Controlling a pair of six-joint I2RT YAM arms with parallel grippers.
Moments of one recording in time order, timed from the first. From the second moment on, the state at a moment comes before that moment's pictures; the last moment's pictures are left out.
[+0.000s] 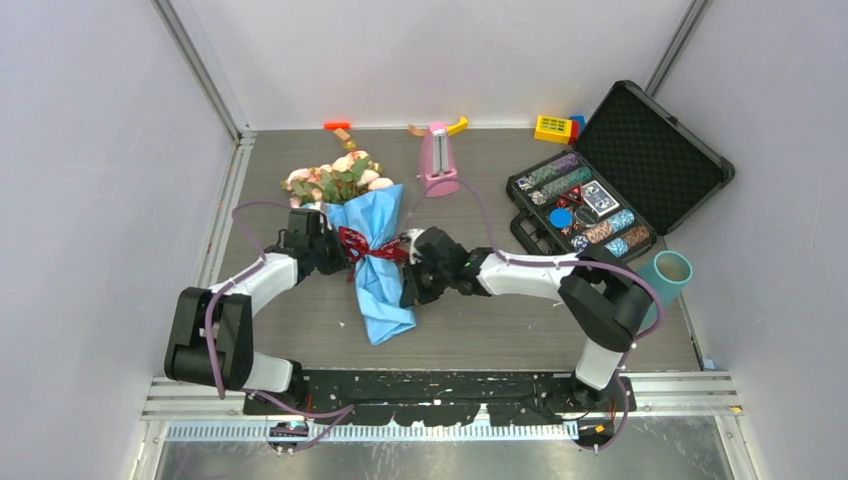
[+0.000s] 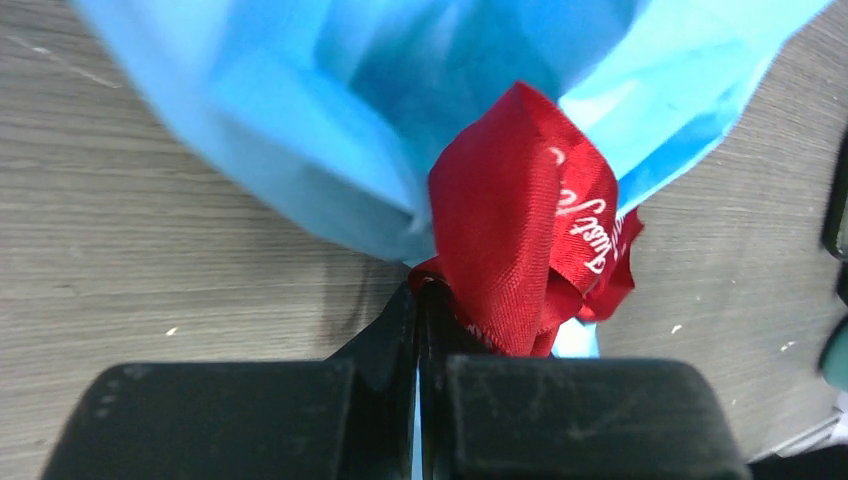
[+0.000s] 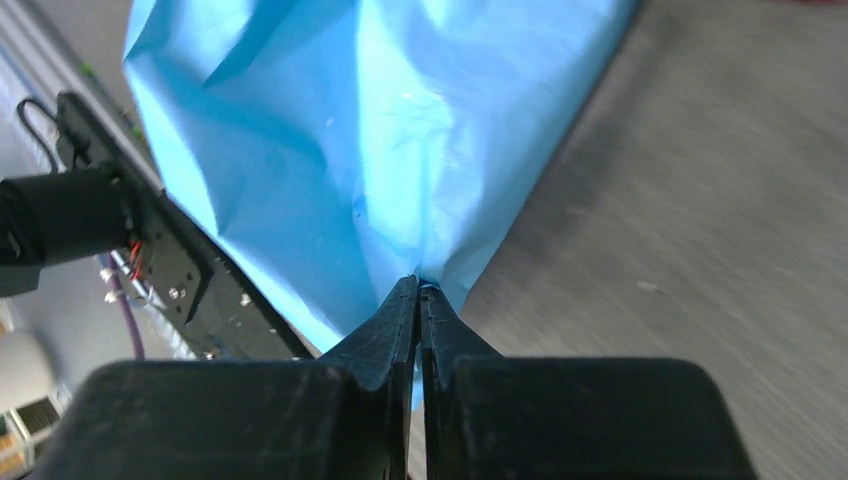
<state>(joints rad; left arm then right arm) -0.17 1.40 0.66 -0.13 0.23 -0.57 0.90 1.73 0.98 -0.07 -0.27 0.56</state>
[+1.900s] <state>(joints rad) -0.16 1.37 0.66 -0.20 0.23 -0.54 0.71 1.88 1.09 0.08 0.00 1.13</state>
